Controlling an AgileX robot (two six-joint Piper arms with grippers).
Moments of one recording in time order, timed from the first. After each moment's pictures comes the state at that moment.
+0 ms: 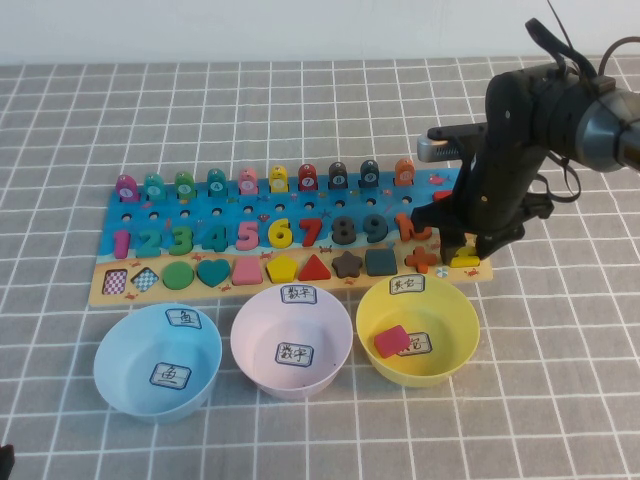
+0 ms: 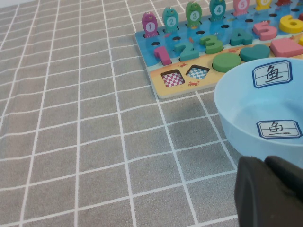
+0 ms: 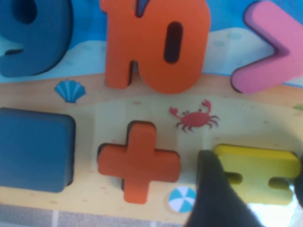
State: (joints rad) right arm 0.39 2.18 -1.78 0.05 1.05 0.21; left arm -0.14 -0.01 0.03 -0.02 0.37 0.13
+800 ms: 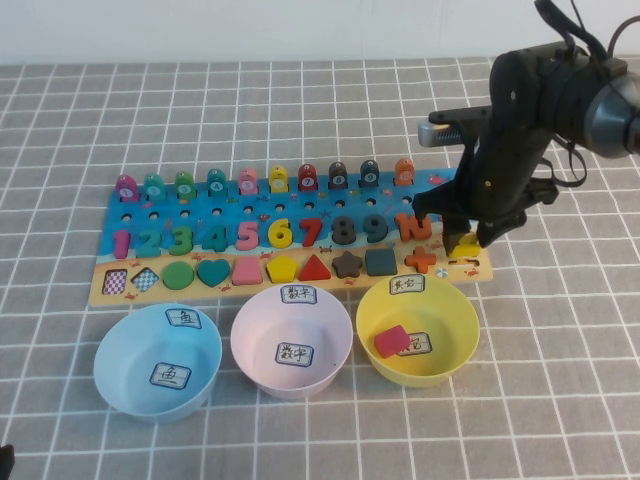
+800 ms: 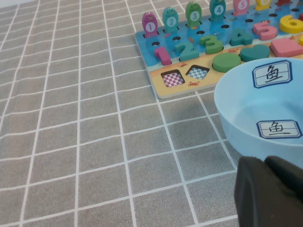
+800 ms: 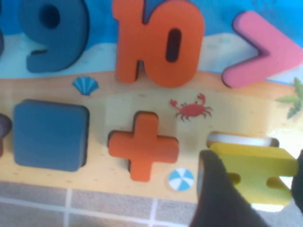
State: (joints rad) right arm 0.39 2.16 -1.81 0.04 1.10 0.21; left arm -0.14 -0.01 0.03 -0.02 0.37 0.13
